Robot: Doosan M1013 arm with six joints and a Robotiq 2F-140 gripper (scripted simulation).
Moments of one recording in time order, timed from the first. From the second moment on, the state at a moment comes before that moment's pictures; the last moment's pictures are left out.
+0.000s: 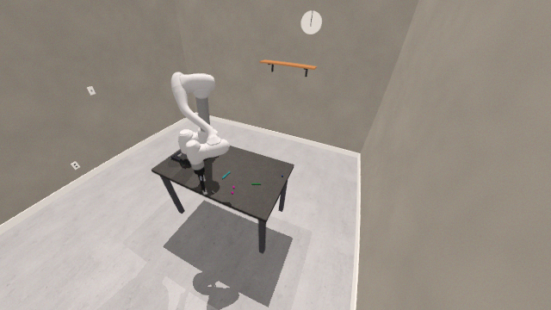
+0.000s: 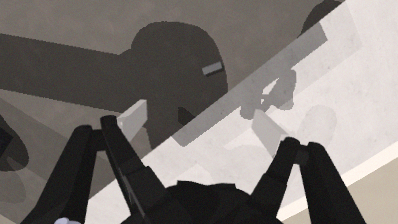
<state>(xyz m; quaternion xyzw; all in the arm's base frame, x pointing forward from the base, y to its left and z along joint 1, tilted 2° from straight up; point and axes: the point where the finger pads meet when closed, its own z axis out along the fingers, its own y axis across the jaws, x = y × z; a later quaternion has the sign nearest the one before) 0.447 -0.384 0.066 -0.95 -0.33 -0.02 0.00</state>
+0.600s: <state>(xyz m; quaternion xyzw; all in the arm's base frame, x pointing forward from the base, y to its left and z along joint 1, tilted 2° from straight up) 0.522 -0.351 0.071 -0.94 -0.33 -0.02 0.00</state>
